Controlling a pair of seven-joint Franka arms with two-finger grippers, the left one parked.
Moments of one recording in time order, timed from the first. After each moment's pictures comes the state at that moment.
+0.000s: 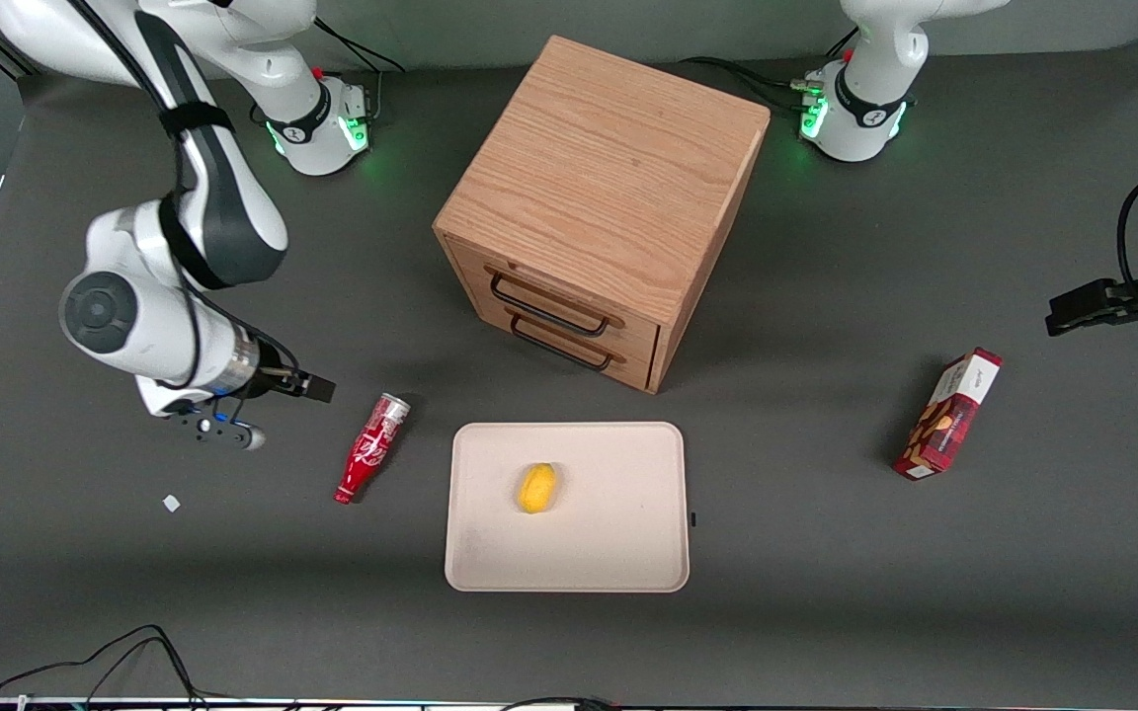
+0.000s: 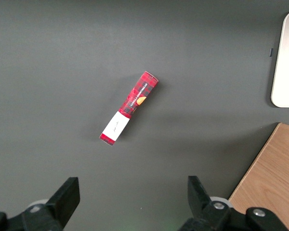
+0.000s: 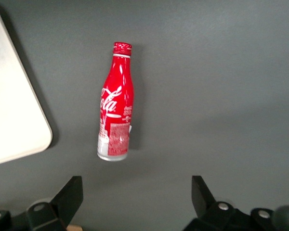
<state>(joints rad) 0.11 0.29 0.11 -1.89 0.02 2.11 0.54</state>
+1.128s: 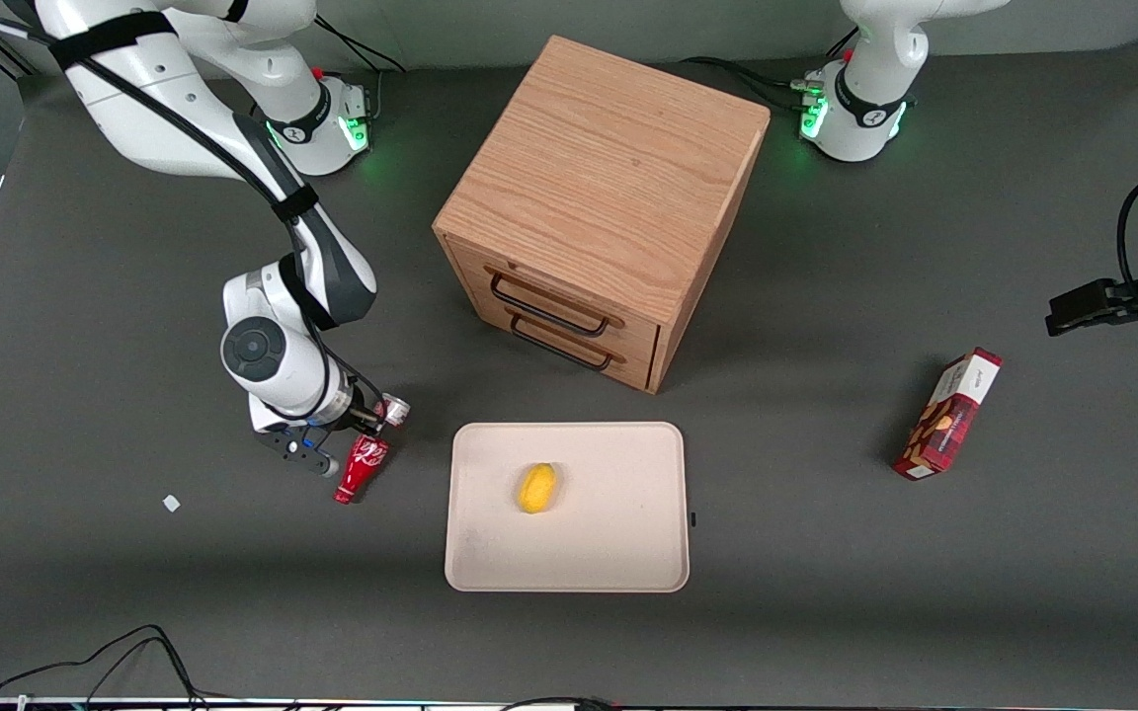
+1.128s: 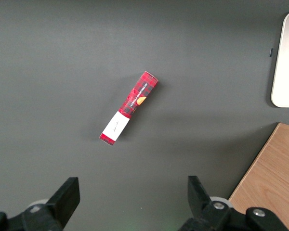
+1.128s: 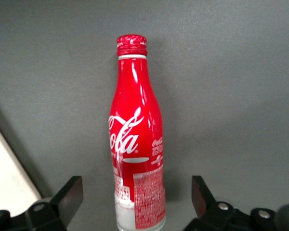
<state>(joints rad) 0.16 0.52 0.13 -1.91 -0.13 2.41 0.86</state>
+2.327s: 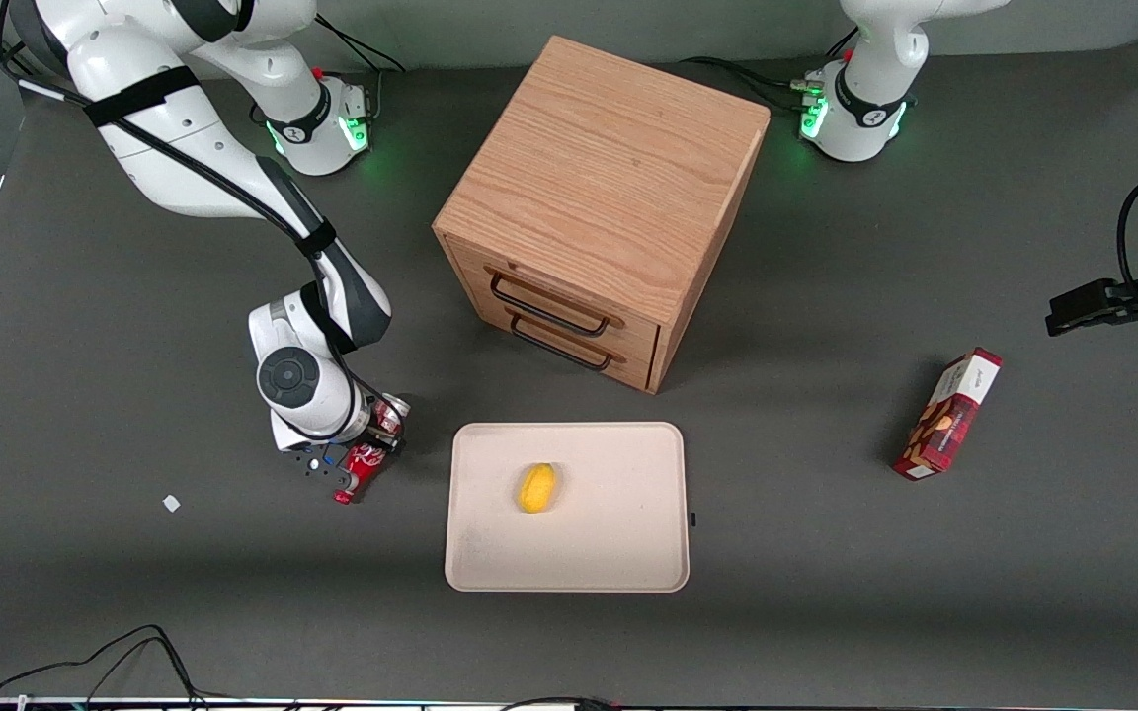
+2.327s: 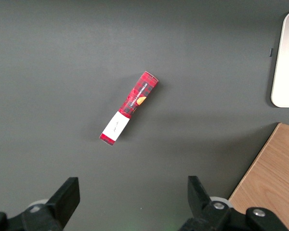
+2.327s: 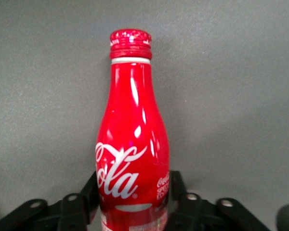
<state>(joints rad) 0.17 0.64 0.13 -1.84 -0.25 2.44 0.92</state>
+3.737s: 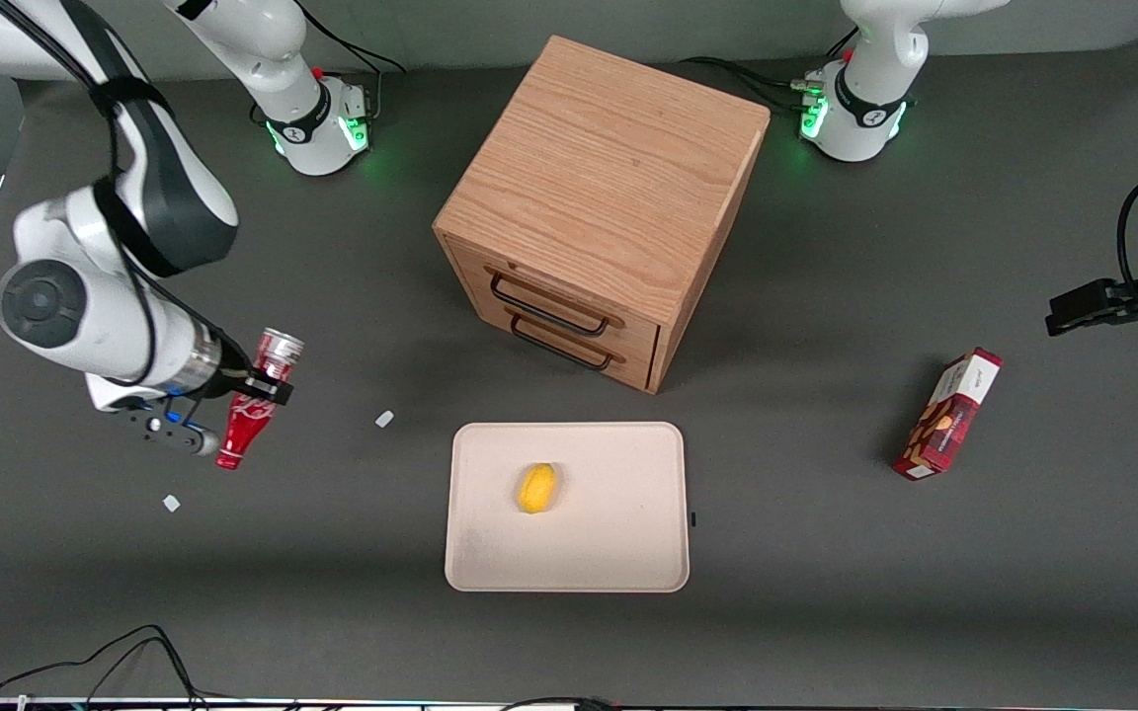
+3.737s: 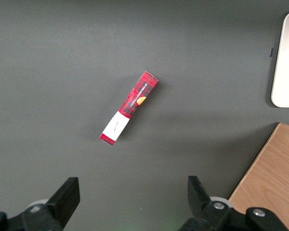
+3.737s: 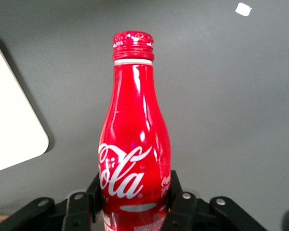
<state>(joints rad) -0.59 0.36 0.88 -1.68 -0.28 1.79 0.72</state>
